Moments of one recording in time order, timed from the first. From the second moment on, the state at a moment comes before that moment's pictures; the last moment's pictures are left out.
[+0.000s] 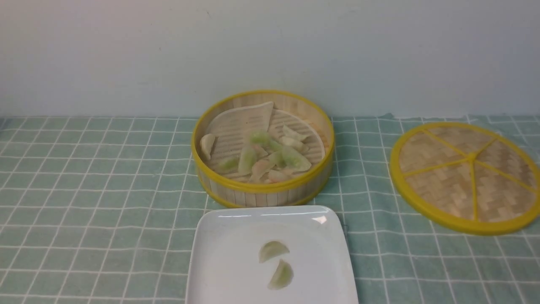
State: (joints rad) right arm -0.01 -0.01 0.03 0.26 0.10 0.24; left arm -0.07 -0.01 -0.05 -0.62 -0.17 -0.06
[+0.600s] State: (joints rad) right arm 0.05 0.04 -0.22 0.43 0.35 0.30; left arm -0.07 0.97 -0.97 -0.48 0.98 0.24
